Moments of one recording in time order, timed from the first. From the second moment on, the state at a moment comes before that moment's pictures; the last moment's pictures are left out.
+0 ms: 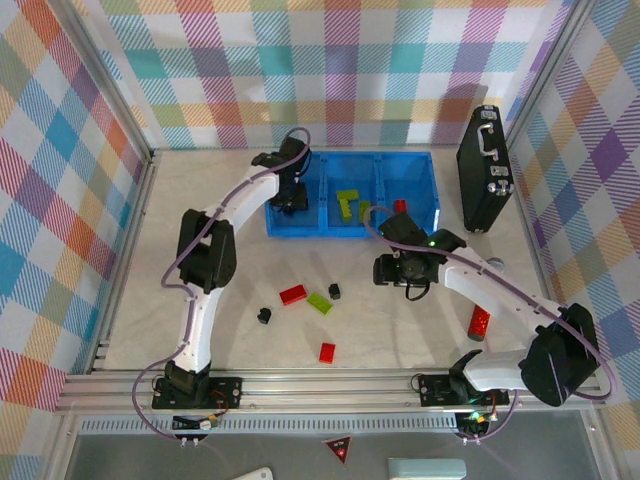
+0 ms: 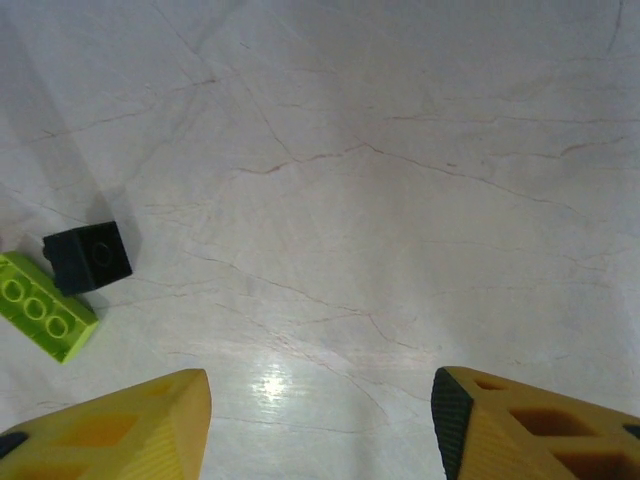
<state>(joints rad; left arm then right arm) -0.42 2.22 2.01 -0.95 -0.16 -0.33 0.65 1.30 1.03 -0.96 0.07 0.61</state>
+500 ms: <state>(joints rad) -0.34 1.79 1.67 -0.97 -0.09 -0.28 0.70 1.45 1.14 -0.94 0.01 0.57</state>
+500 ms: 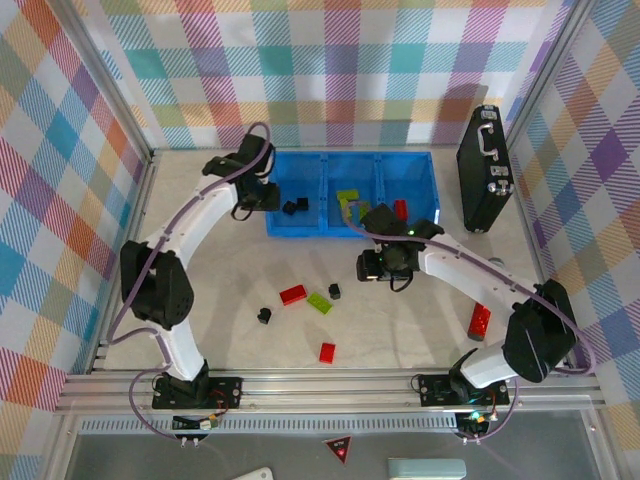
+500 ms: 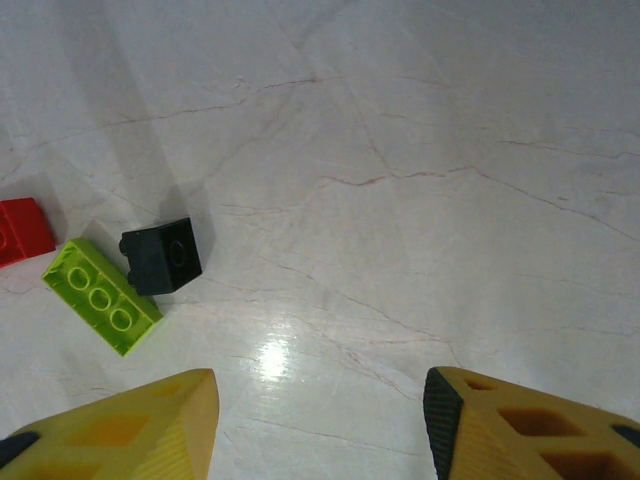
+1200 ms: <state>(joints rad) -0.10 1.55 1.28 -0.90 -0.01 -0.20 0.94 1.74 1.40 -0.95 0.03 0.65</state>
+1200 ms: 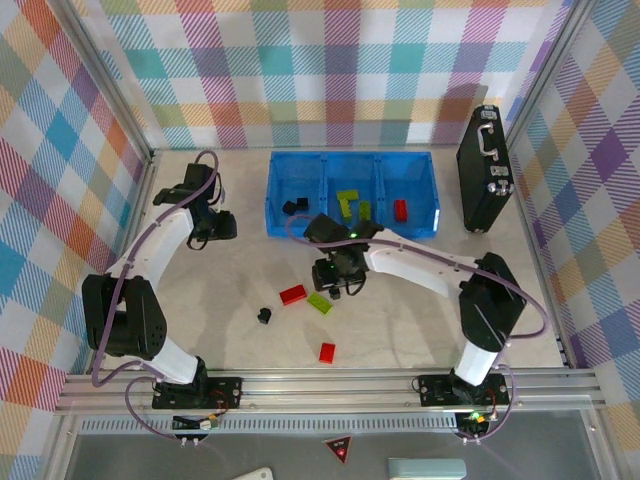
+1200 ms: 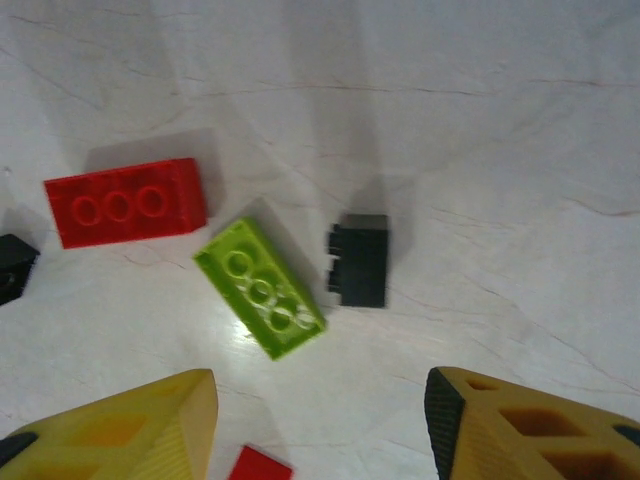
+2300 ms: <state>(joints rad) -0.06 1.55 1.26 -0.84 0.02 -0.20 1.10 2.22 1.85 -1.04 0.15 0.75</state>
